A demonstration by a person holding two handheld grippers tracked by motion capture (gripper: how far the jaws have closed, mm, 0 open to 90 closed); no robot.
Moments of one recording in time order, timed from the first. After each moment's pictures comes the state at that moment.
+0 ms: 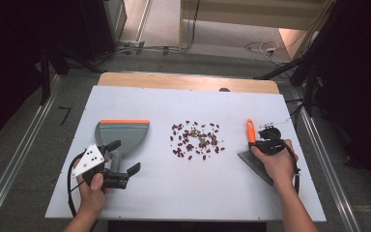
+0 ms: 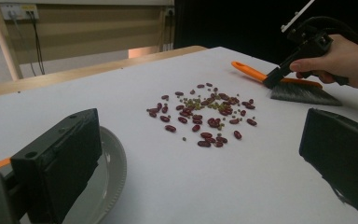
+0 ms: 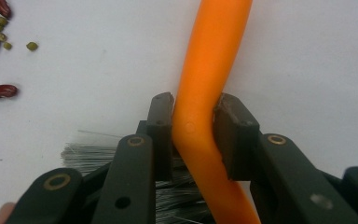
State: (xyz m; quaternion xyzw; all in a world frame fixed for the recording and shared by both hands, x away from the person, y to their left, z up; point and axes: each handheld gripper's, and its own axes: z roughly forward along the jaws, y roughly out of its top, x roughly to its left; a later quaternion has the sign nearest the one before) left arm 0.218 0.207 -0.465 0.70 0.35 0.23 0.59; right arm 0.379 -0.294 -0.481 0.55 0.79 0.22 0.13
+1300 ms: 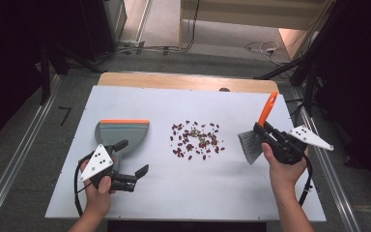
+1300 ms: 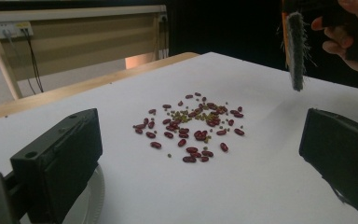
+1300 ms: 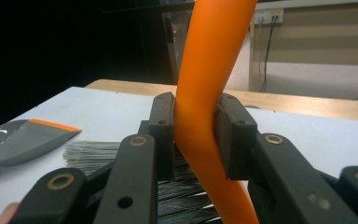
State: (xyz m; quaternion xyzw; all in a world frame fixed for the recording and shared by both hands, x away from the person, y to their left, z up) left arm 0.210 0.179 -0.450 0.71 0.31 0.25 0.58; right arm 0.299 -0.290 -0.406 0.42 0.66 0.56 0.25
